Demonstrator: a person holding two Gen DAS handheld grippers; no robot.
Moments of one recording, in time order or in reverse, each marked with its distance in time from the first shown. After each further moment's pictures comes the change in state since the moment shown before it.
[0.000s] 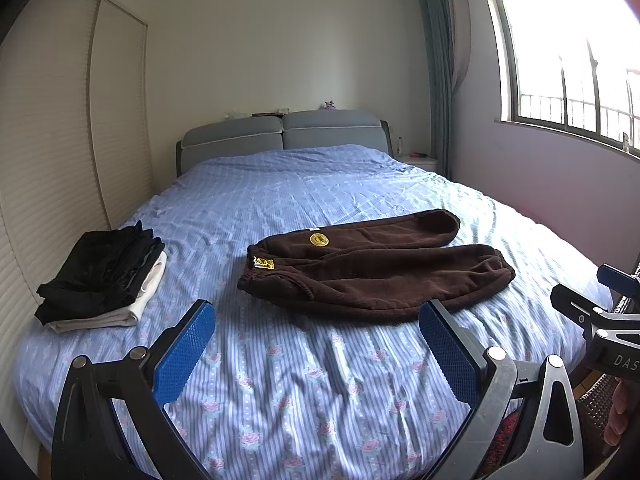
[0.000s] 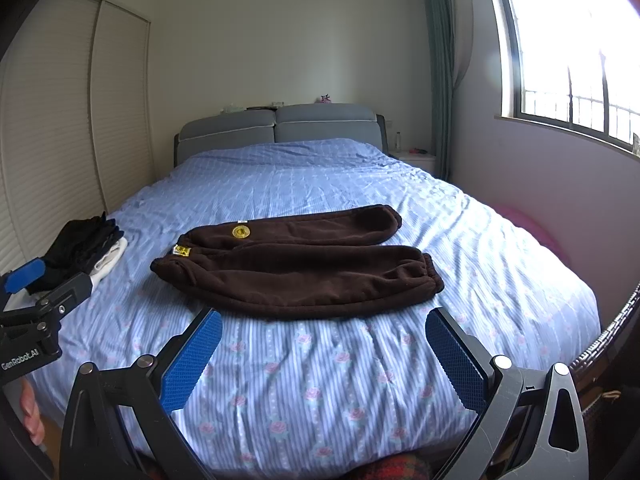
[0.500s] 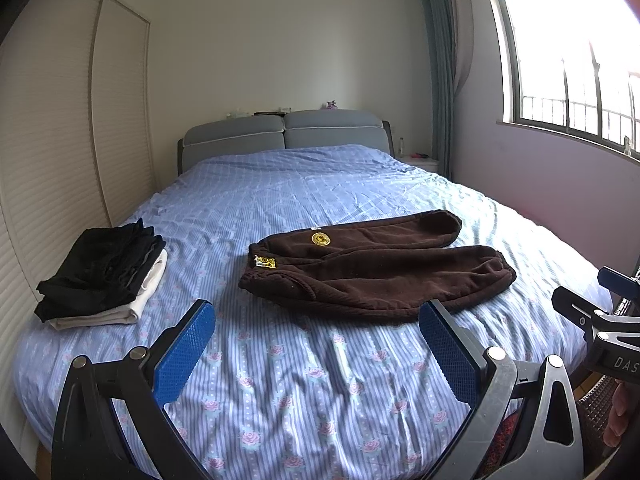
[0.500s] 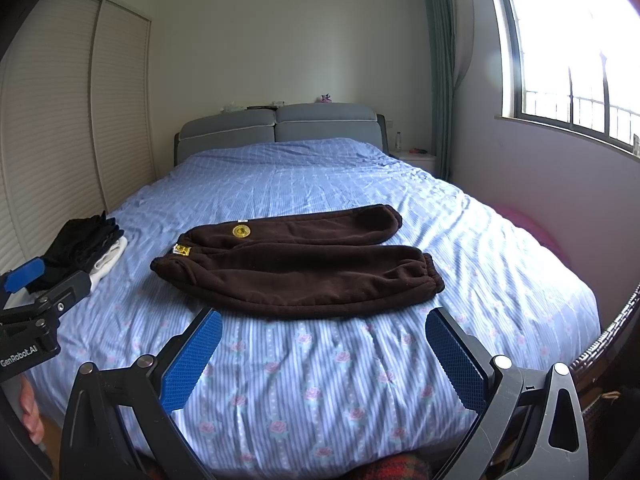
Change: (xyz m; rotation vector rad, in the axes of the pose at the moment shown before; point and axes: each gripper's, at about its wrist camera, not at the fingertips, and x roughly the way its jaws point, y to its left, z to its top) left arm 0.000 0.002 -0.001 -0.006 0.001 0.000; right arm 0.000 0.001 0.000 -0.002 0.000 -0.001
